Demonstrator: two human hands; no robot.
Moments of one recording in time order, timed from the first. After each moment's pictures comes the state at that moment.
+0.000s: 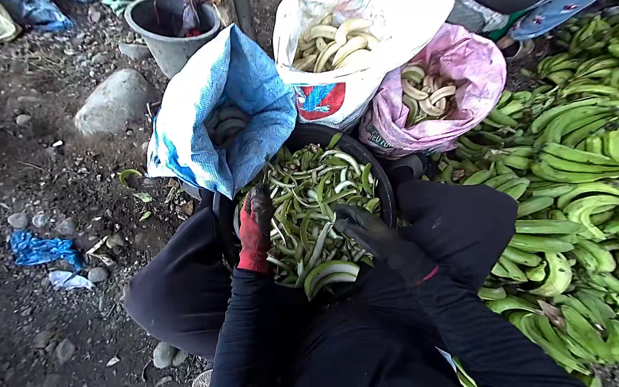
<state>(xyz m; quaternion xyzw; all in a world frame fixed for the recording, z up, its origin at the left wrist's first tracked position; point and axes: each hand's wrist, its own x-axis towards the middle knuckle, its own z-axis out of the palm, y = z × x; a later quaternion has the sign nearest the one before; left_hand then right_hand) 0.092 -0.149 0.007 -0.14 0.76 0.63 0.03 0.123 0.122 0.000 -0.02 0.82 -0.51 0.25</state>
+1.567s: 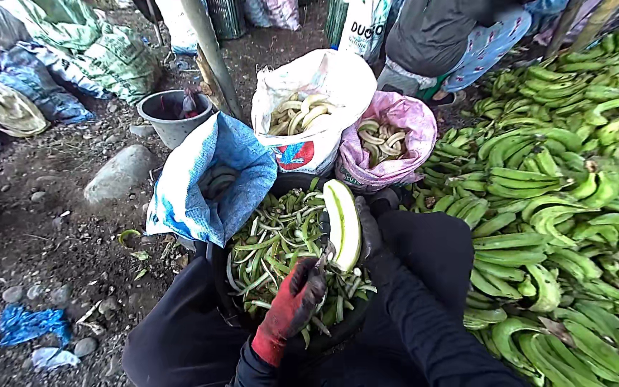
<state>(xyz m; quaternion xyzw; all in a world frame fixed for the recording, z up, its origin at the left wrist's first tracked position) 0.153 -0.089 0.048 0.11 0.68 0.68 0.25 0.080 0.135 0.010 0.06 0.28 -0.95 0.12</state>
